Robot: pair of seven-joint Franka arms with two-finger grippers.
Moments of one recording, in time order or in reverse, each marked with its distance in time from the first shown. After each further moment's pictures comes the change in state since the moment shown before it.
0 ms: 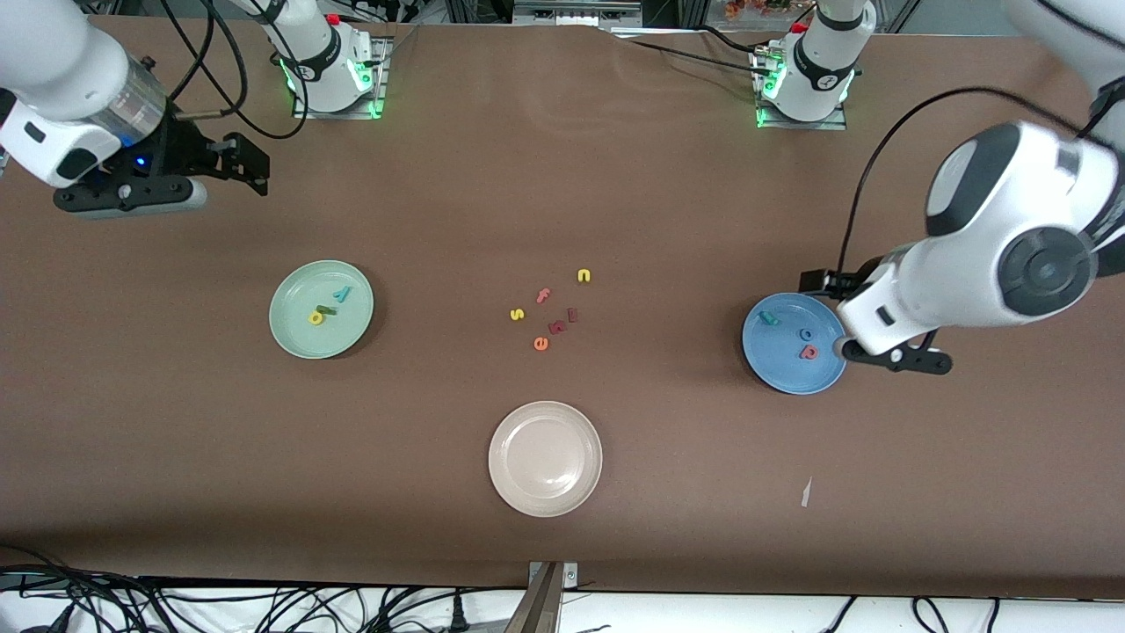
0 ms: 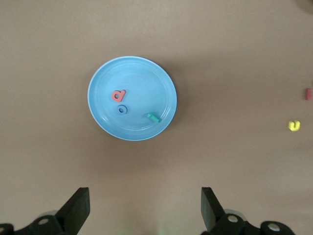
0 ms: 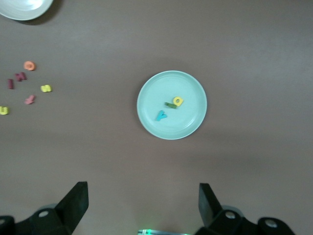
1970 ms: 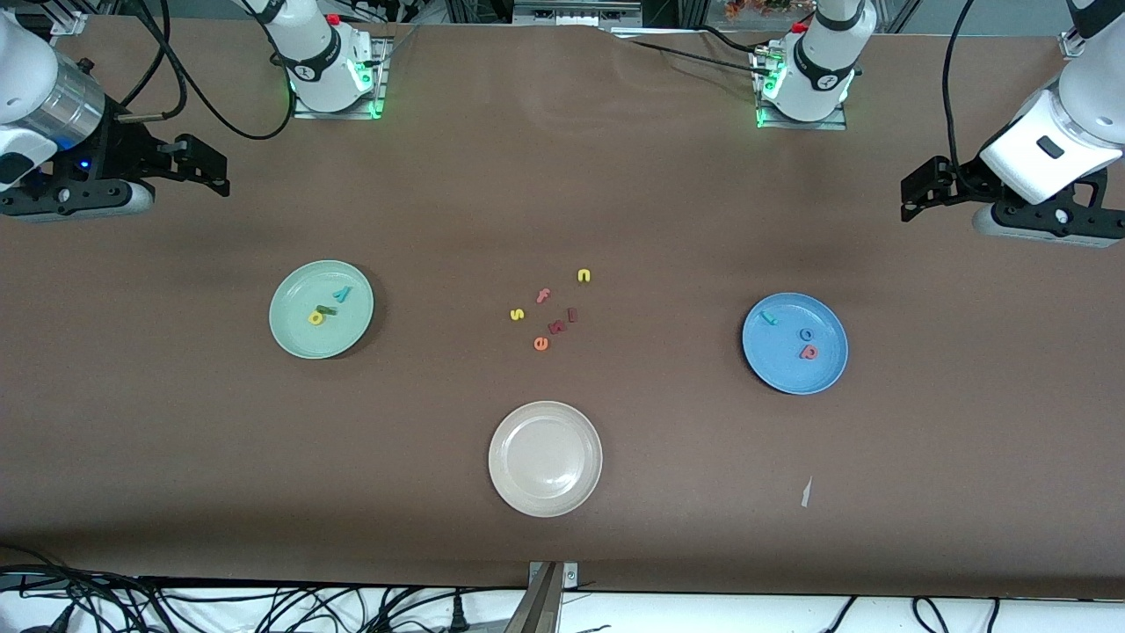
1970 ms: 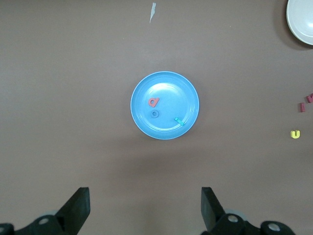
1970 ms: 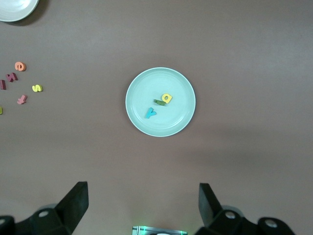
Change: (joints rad) left arm -0.235 -0.492 0.484 -0.373 -0.181 0.193 0.159; right arm -0.089 0.006 -0.002 -0.001 0.009 -0.008 -0.076
